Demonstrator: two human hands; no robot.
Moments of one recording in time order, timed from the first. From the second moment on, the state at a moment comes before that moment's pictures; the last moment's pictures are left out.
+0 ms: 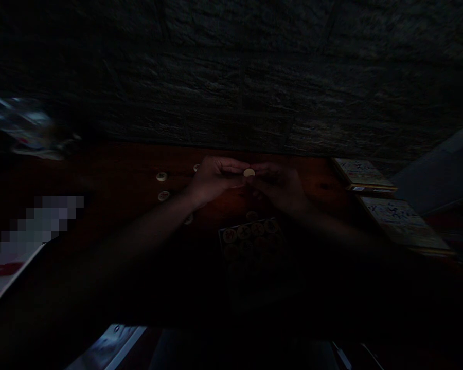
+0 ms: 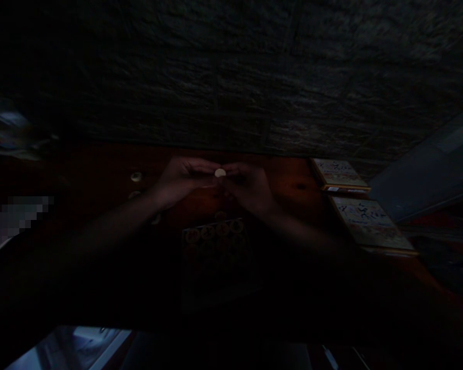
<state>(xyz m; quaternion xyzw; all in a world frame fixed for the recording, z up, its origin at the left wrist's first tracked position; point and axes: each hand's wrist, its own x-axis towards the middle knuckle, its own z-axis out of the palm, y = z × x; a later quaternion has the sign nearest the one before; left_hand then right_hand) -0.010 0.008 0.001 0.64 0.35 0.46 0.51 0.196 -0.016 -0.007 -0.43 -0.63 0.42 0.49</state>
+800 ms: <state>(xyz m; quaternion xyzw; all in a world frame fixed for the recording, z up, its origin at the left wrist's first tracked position) -0.008 0.007 0.001 0.68 0.33 0.44 0.48 0.196 -0.018 -0.003 -0.44 -0.65 0.40 0.47</state>
